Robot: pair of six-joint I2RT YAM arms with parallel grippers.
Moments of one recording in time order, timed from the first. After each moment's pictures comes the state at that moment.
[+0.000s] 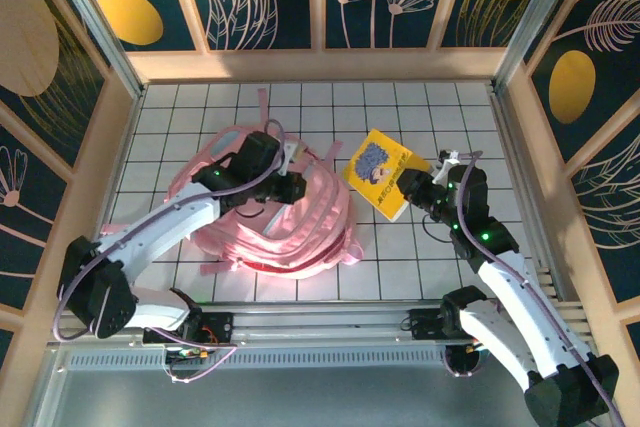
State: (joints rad) left arm -0.66 1.35 1.10 -0.55 0.25 -0.45; right arm 0.35 0.74 0.62 -0.28 -0.23 0.83
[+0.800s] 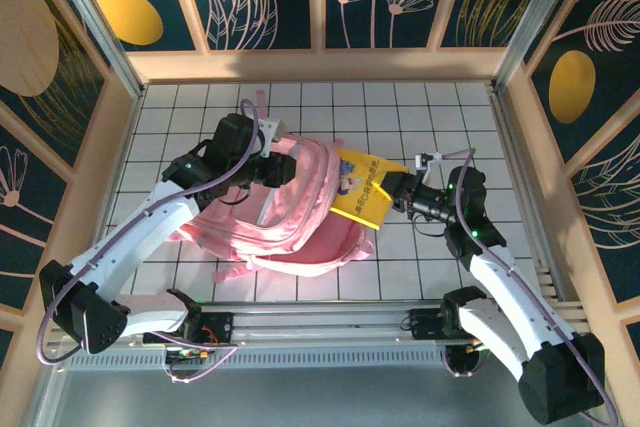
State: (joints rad) left arm -0.61 1.27 1.21 -0.65 0.20 -0.41; right arm 0.30 0.82 0.49 0.15 -0.78 1.30
